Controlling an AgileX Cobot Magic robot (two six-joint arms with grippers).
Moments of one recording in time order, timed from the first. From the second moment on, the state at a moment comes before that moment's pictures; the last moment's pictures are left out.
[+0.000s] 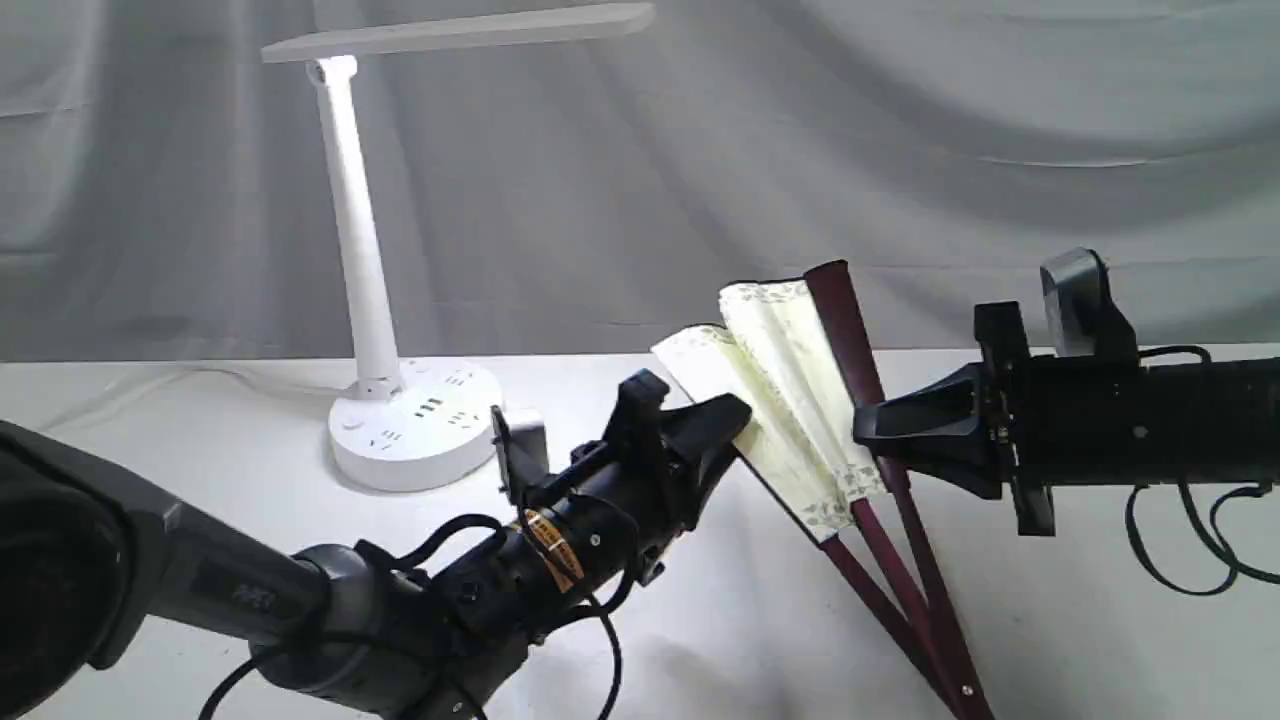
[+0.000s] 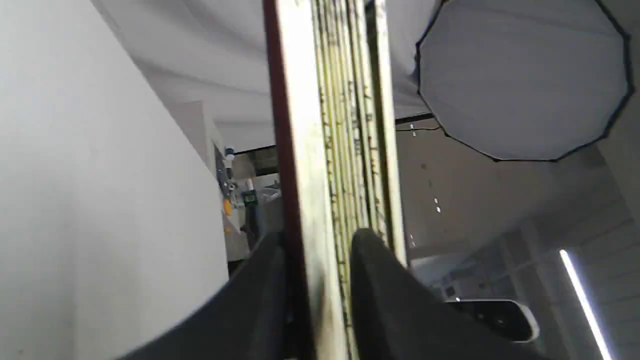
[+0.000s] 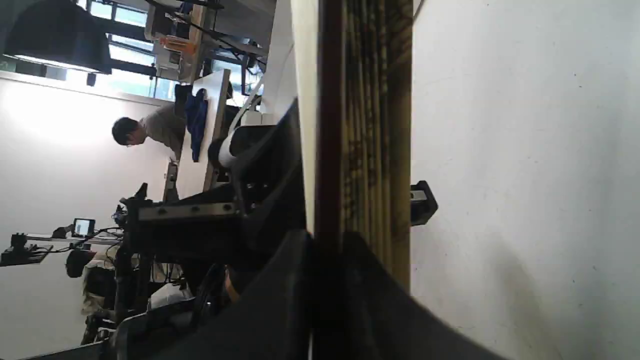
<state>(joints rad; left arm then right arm) -0.56 2.38 -1.22 0.28 -1.15 -1.61 -0.26 2.01 -1.14 1.51 1.20 -1.00</state>
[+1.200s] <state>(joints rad) -0.56 2.38 -1.22 0.25 -1.20 -1.63 -0.22 2.01 -1.14 1.50 1.20 -1.01</state>
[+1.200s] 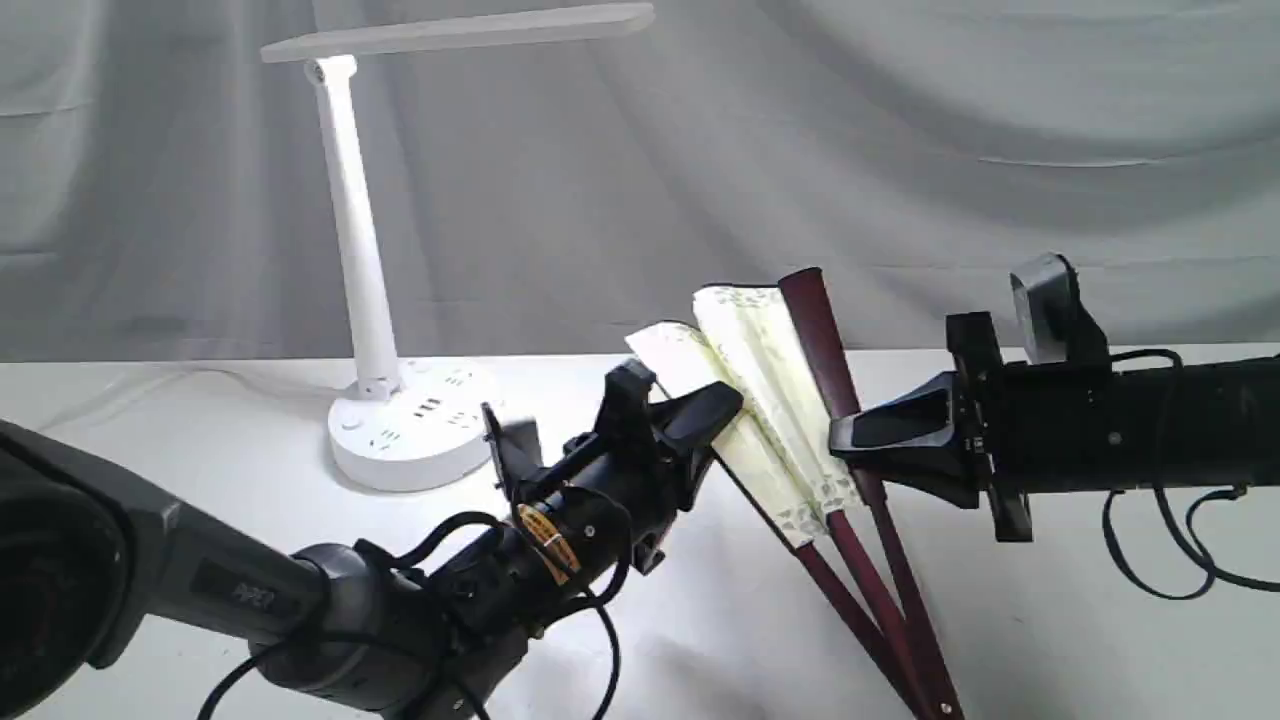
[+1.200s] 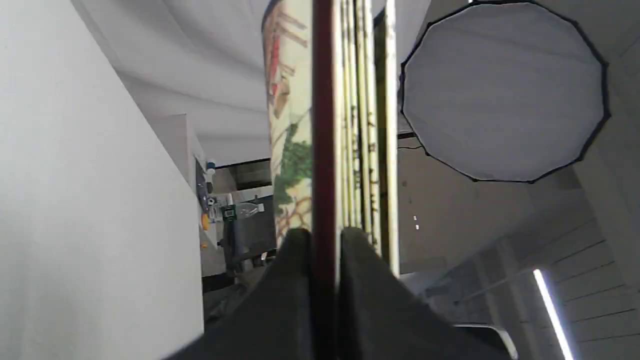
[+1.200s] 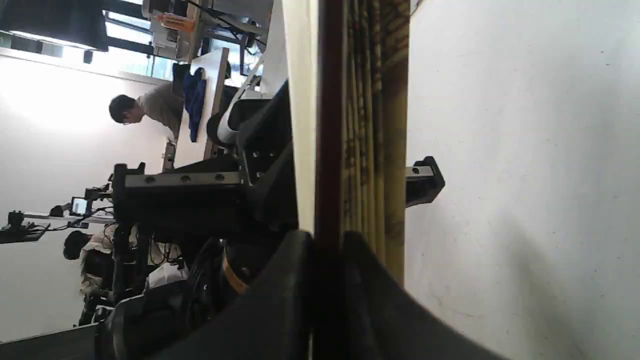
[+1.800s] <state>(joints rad) -0.56 2.38 -1.22 0.39 -1.20 -1.80 -0.22 2.01 -1.17 1.52 1.21 -1.01</state>
